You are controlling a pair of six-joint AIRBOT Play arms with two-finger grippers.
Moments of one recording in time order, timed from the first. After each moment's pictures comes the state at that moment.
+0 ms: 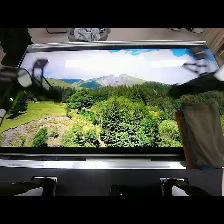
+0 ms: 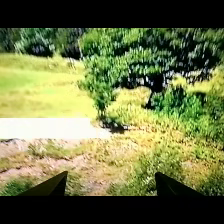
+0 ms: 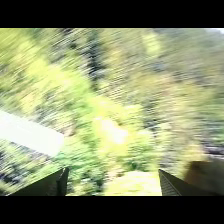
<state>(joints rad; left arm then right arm) -0.16 -1.36 1.42 1.64 -1.35 -1.67 -0.07 -1.31 1.47 -1.34 1.31 1.14</state>
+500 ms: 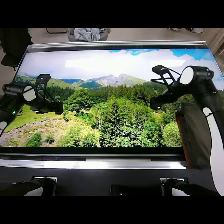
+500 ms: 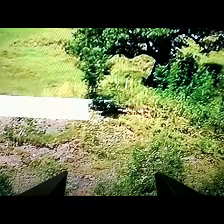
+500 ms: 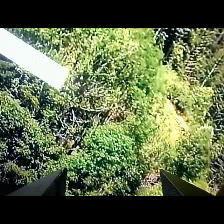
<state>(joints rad) -0.17 -1.27 1.24 1.67 -1.29 -1.73 0.10 -1.40 1.45 -1.44 1.38 1.15</state>
